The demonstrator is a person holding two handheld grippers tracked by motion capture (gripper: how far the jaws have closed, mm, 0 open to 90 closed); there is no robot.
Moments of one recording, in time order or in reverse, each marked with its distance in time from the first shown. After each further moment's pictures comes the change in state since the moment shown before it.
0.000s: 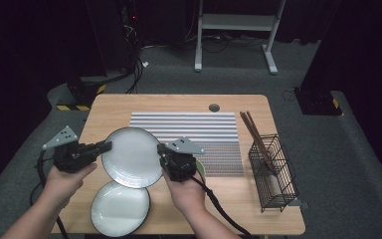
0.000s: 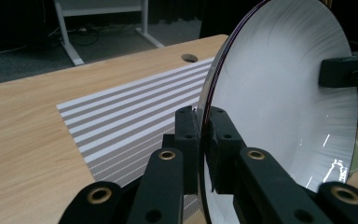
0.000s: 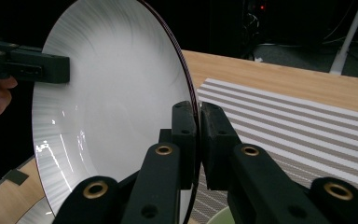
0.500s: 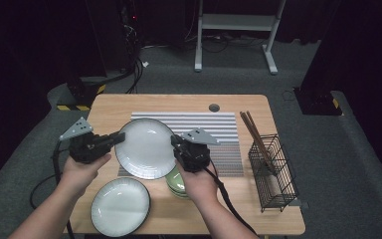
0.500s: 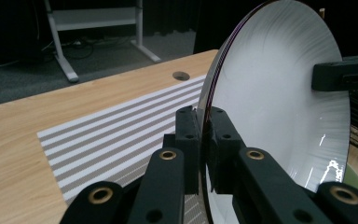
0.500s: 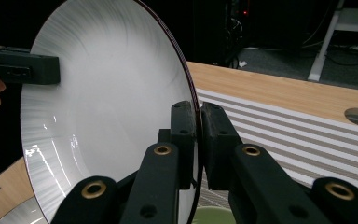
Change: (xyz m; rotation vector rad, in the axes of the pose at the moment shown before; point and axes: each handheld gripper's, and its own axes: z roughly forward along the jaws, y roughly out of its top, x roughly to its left) left arm -0.015 0.021 0.032 -0.040 -0.014 0.014; right arm -0.034 0.012 -0.008 -0.015 -0.048 0.012
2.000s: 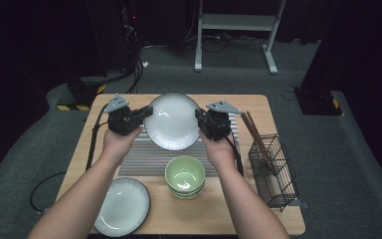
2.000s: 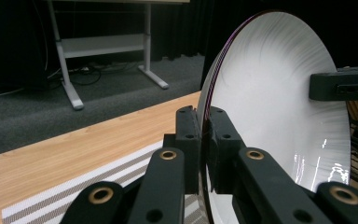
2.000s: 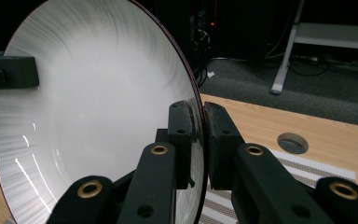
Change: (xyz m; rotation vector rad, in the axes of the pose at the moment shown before) left arm 0.010 0.031 0.106 -0.094 0.037 0.006; right arm -0.094 0.028 0.043 -0.029 -0.094 -0.012
